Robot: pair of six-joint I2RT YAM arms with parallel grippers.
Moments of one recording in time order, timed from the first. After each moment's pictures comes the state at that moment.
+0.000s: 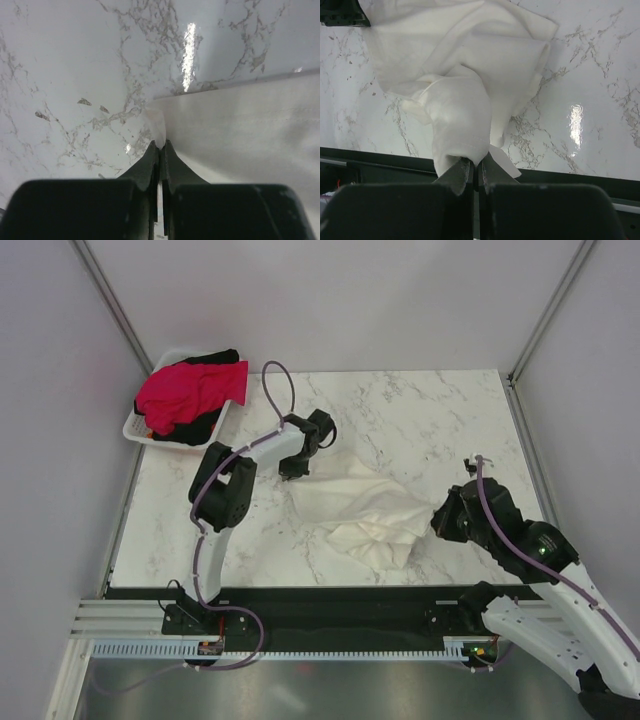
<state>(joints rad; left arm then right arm) -0.57 2.18 1.69 -0.94 -0.48 -0.52 0.61 0.68 0.94 -1.00 0.19 0.71</state>
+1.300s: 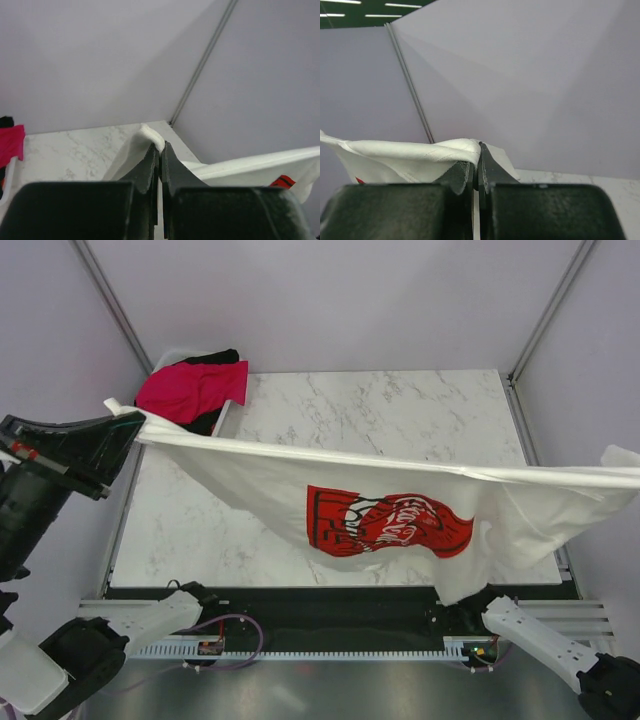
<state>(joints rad) -0.57 0.99 2.25 -1.04 -0.10 -0.36 0.61 0.67 2.03 -0.91 0.25 0.20</state>
